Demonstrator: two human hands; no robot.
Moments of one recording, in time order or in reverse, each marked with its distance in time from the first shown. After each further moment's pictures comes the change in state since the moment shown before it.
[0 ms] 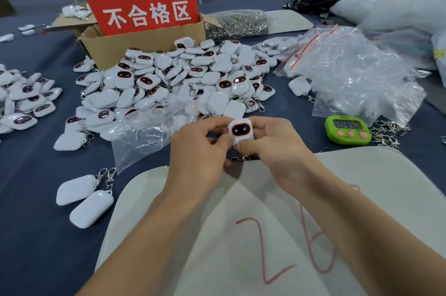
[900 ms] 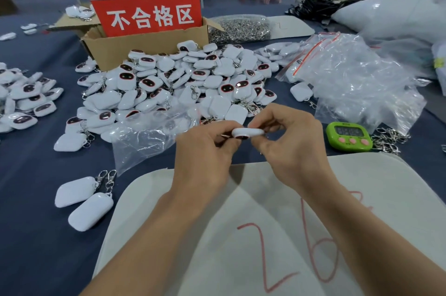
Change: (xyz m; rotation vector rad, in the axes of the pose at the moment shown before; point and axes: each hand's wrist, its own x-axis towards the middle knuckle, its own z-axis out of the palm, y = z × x) left_hand -0.002 -0.001 0.004 0.137 0.018 0.265; right_hand -0.005 -0.007 -0.013 -0.504 0.307 -0.510
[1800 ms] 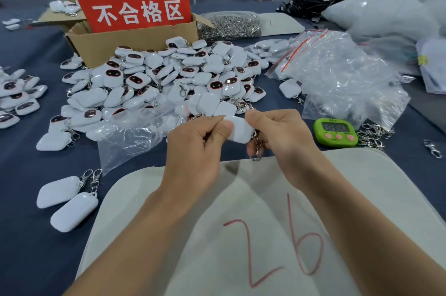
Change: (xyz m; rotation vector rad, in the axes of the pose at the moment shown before) left_hand 0.000 0.005 0.001 0.006 0.009 0.102; right_hand 0.010 0.005 -0.009 0.406 -0.209 0.433
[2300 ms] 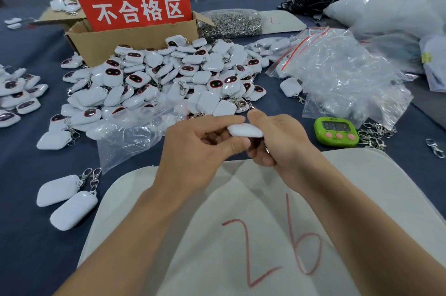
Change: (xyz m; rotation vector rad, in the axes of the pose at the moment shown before) left_hand 0.000 0.005 -0.004 -0.278 -0.101 -0.078; right_hand 0.003 0.003 0.004 0.032 0.013 0.151
